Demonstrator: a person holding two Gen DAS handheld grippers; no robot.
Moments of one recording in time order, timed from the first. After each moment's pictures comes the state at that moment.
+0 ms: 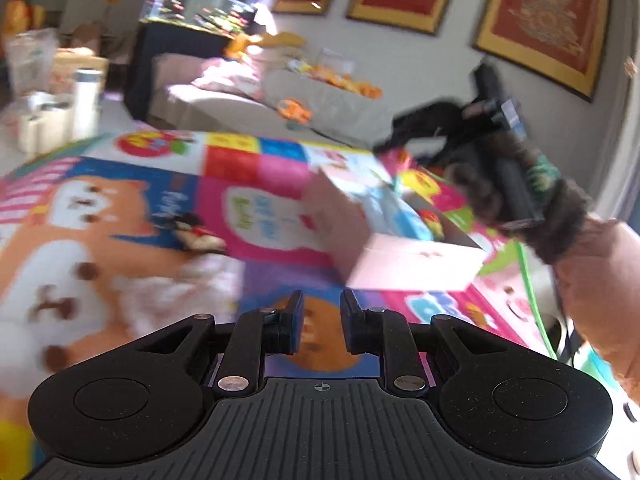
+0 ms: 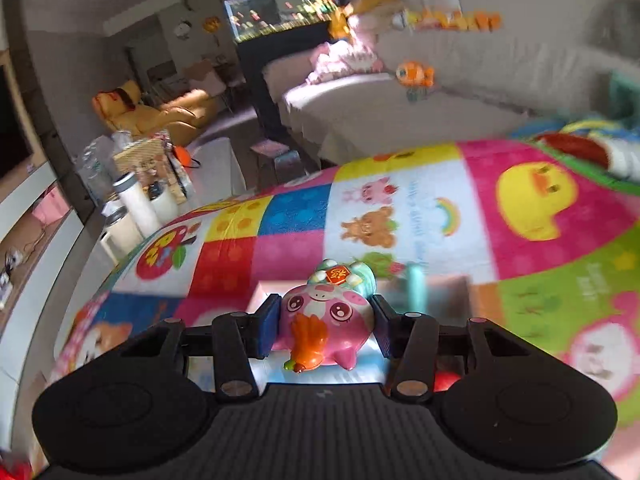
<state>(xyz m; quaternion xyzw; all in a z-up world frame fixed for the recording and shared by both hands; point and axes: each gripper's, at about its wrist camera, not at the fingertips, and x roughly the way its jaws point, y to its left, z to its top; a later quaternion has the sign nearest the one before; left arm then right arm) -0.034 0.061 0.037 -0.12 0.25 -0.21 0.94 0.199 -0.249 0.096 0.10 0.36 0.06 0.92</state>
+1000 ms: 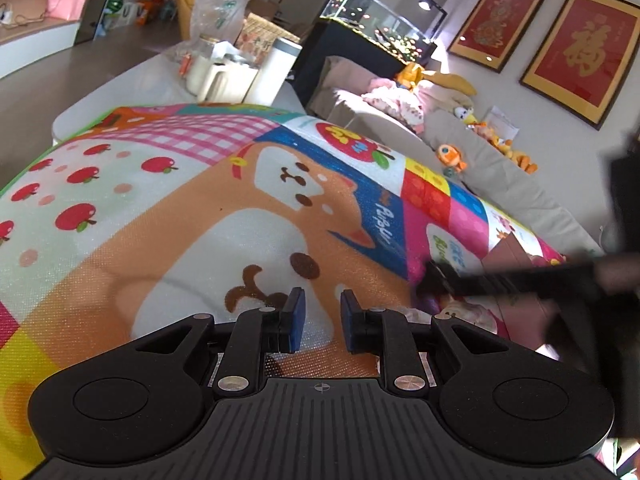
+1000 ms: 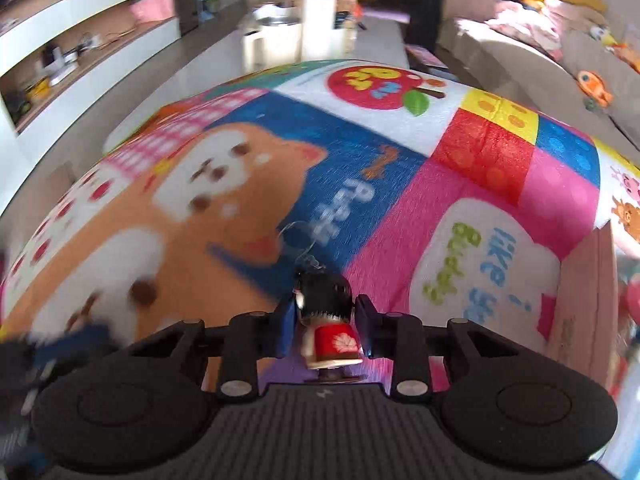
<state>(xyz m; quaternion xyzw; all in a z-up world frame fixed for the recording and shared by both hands) 0.004 0.157 -0.011 -0.25 0.28 0.00 0.93 0.119 -0.014 0.024 -0.16 0.43 0.25 0.85</state>
